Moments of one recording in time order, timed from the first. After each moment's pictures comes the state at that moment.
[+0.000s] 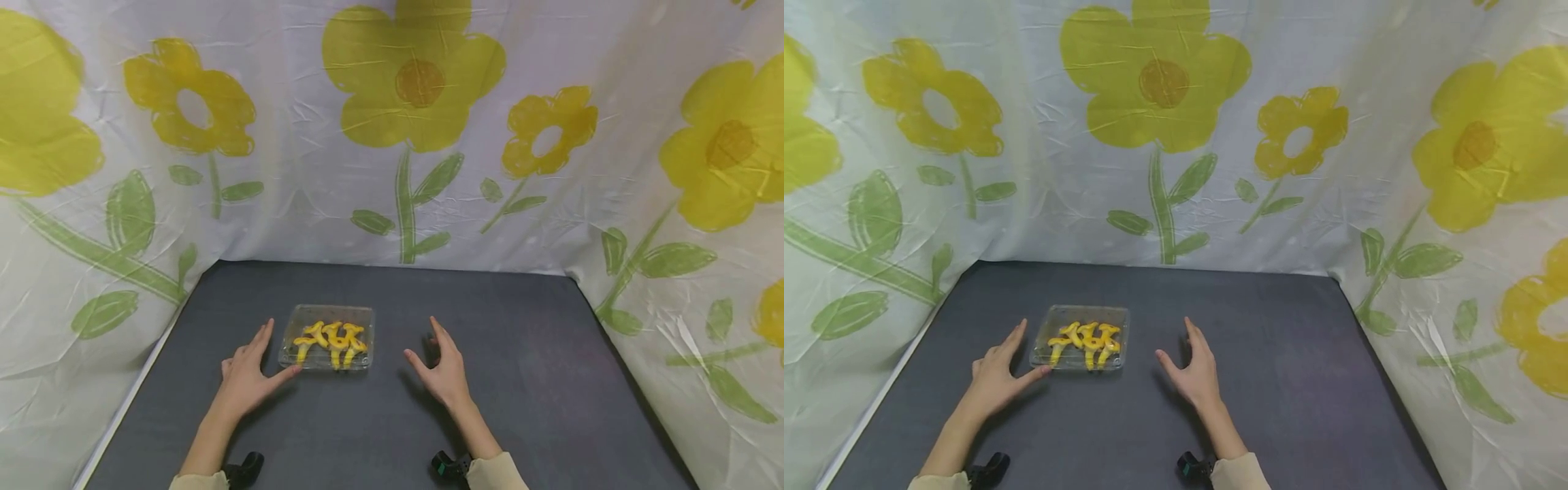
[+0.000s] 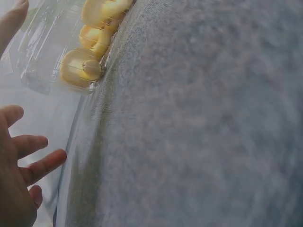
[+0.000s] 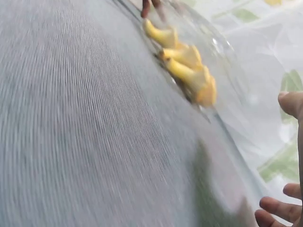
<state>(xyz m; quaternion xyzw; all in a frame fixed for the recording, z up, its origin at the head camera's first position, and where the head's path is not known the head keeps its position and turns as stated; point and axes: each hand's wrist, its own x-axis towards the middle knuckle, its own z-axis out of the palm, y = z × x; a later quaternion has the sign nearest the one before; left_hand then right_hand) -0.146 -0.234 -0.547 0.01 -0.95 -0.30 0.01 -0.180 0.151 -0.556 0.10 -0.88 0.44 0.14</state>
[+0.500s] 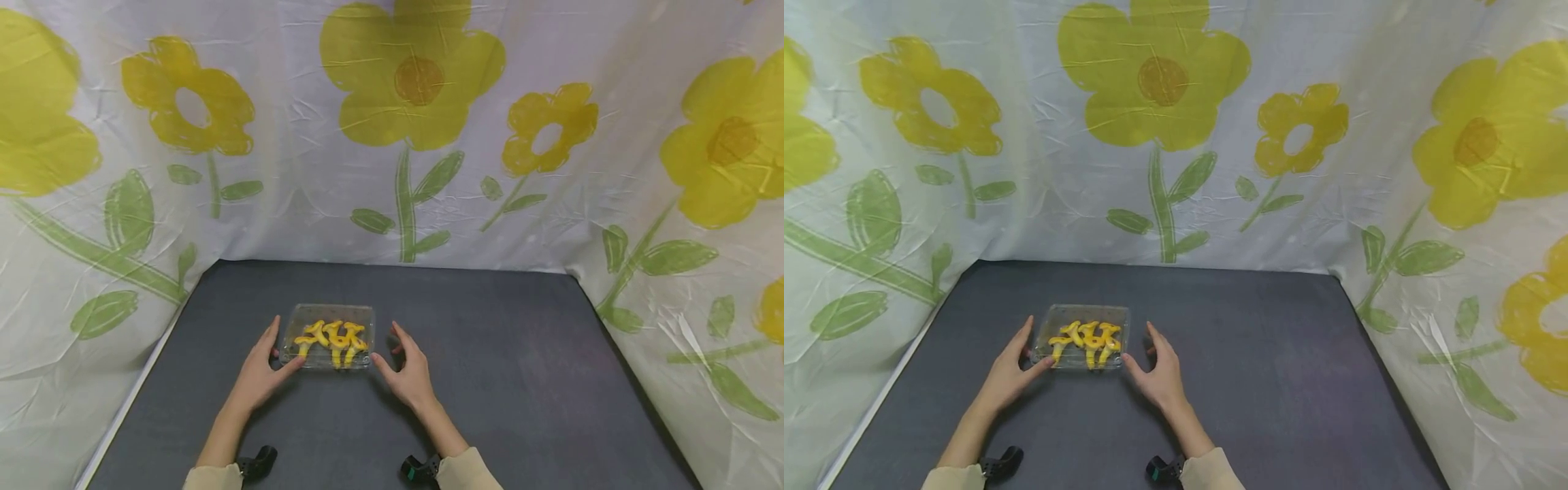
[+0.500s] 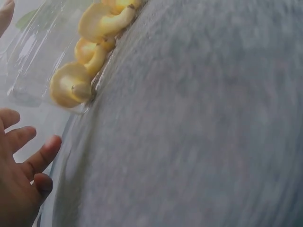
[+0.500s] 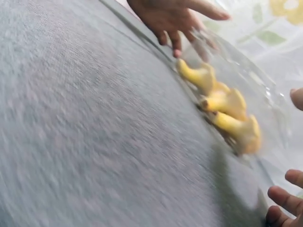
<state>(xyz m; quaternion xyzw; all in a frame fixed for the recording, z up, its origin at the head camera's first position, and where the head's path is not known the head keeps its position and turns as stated) -0.155 -0.224 -0.557 -0.01 -0.92 -0.39 0.04 -0.175 0.090 -0.568 0.15 -0.85 0.49 0.11</state>
